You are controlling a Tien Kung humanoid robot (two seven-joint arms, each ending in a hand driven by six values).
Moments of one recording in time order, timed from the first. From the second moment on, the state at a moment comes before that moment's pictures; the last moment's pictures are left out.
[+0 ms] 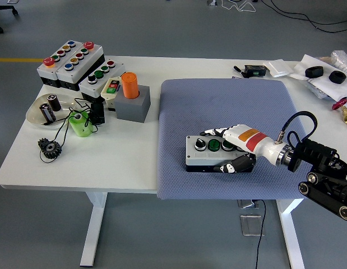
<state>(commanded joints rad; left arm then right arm) -0.12 0.11 -0.17 -0.18 -0.15 0.30 -0.09 0.82 -0.40 0.27 0.98 -1.58 -0.26 0.43</state>
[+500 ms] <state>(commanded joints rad) -0.12 0.11 -0.17 -0.18 -0.15 0.30 -0.09 0.82 -0.40 0.28 0.99 -1.64 -0.22 0.40</state>
